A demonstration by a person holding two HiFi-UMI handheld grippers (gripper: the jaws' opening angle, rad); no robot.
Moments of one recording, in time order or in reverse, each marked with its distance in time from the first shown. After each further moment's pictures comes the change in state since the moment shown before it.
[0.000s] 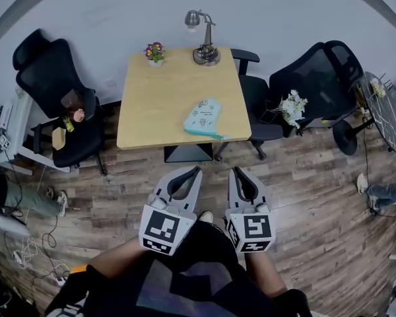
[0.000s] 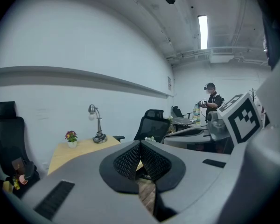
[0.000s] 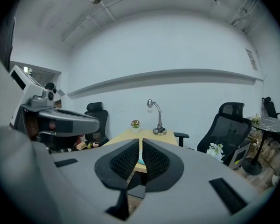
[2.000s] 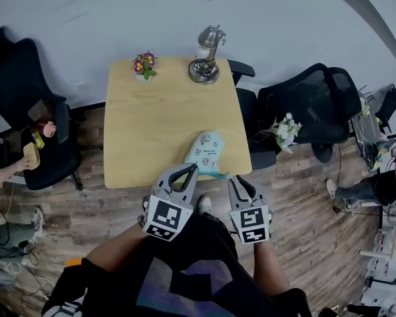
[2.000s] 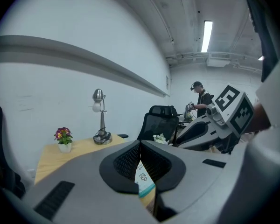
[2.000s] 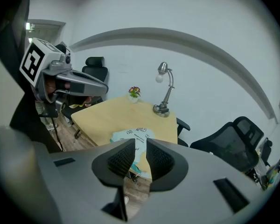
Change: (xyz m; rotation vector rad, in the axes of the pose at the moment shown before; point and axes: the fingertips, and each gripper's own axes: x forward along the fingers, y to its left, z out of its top) left arm 0.144 0.182 -0.045 -0.007 0.019 -0.122; right arm 0.199 -0.027 -0.039 -0.324 0.427 -0.008
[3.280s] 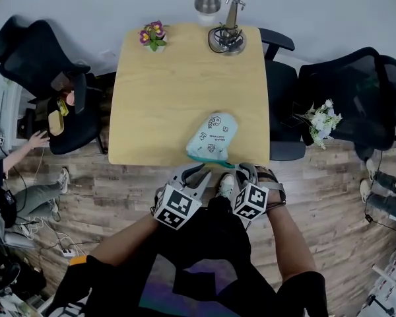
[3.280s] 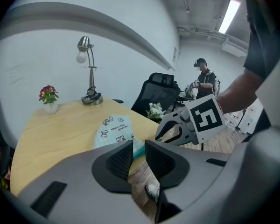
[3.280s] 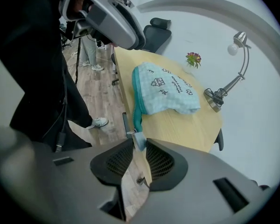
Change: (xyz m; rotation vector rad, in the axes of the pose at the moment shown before) left arm 0.076 -0.060 -0.124 -0.093 0.403 -0.032; right arm 0.120 -0.006 -0.156 -0.715 0.255 0.393
